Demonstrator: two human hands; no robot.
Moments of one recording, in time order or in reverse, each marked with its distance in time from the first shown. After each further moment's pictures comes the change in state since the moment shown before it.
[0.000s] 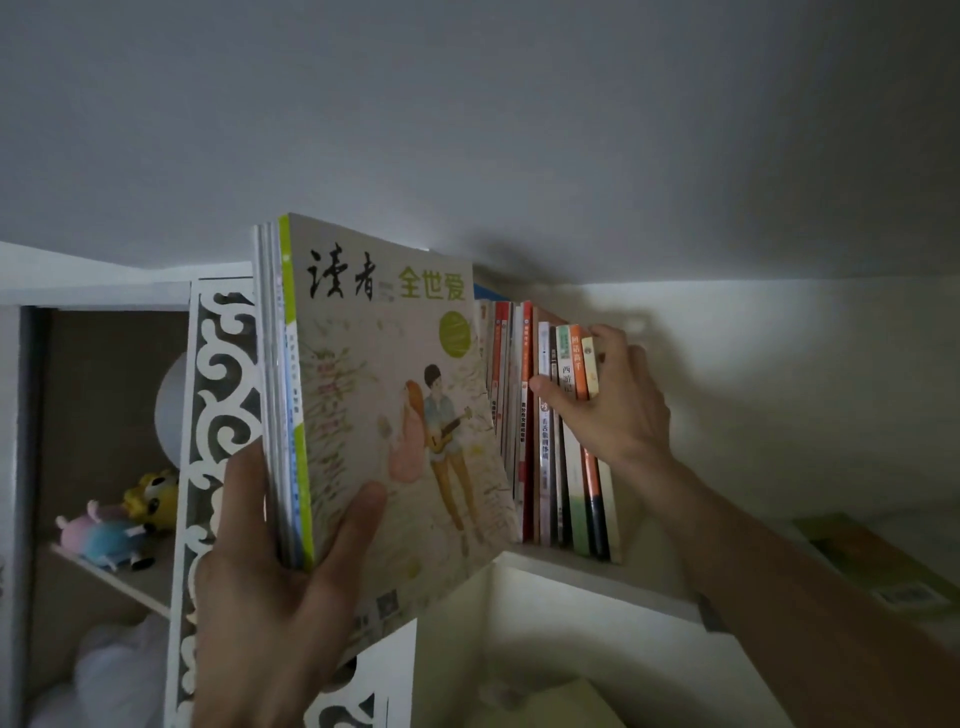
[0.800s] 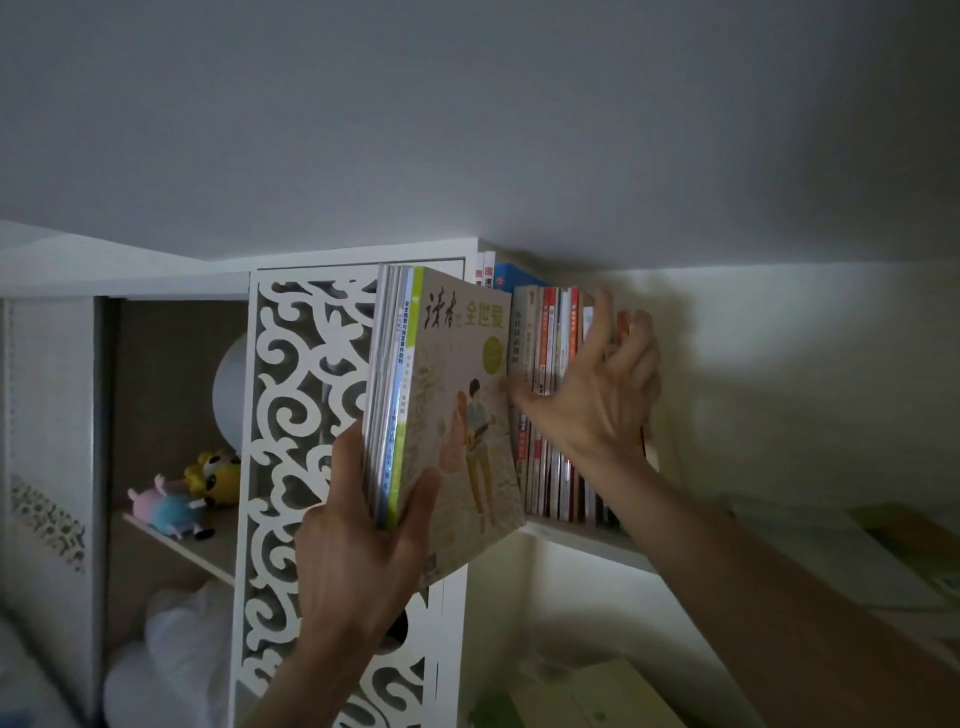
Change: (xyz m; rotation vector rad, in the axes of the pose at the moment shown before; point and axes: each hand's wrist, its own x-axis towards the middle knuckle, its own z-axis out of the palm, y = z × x) left_hand 0.013 -0.041 -0.001 0.332 -0.050 0.175; right_hand -0.026 -0.063 0.043 -0.179 0.210 0.024
